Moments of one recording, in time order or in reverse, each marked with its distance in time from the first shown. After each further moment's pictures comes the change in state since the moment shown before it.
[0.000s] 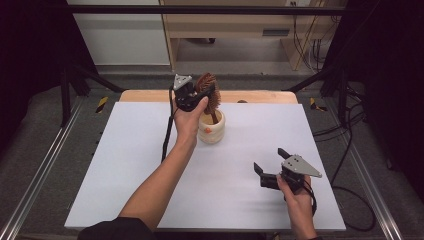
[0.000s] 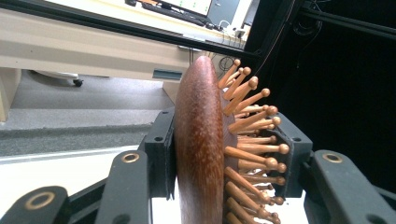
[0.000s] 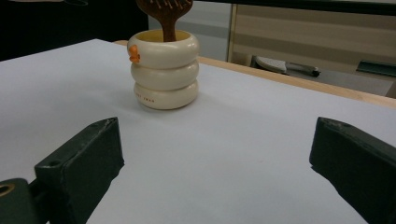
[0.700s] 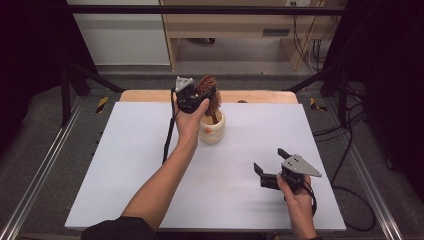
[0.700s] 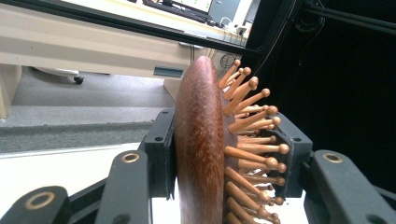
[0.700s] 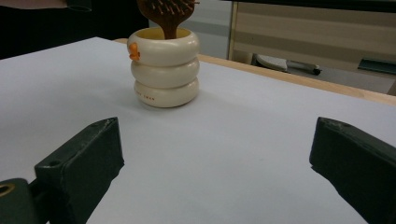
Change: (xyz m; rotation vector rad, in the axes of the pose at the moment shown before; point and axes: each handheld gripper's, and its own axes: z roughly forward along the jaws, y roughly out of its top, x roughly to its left) left arm 0.002 -0.008 0.004 0.007 0.006 0.000; right arm 0.000 -0.001 0.001 0.008 0.004 0.003
